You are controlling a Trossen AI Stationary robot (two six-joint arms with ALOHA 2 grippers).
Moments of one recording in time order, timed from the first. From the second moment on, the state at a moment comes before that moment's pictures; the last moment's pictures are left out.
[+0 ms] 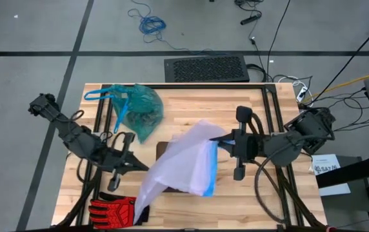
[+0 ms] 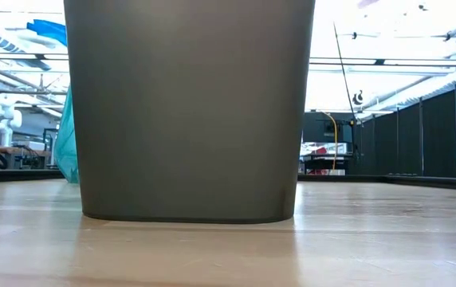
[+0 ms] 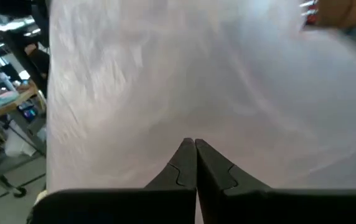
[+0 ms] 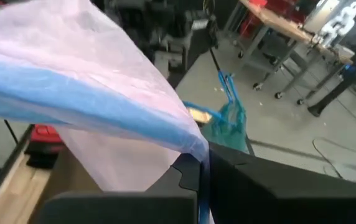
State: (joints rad) left arm -0.66 1.00 1.04 -0.12 -0.34 0.34; right arm 0.58 1.70 2.36 -1.11 0.74 -0.05
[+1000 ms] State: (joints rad) left arm -0.78 0.98 1.06 -0.10 -0.46 0.21; right arm 0.48 1.77 2.36 -1.27 0.82 -0.04
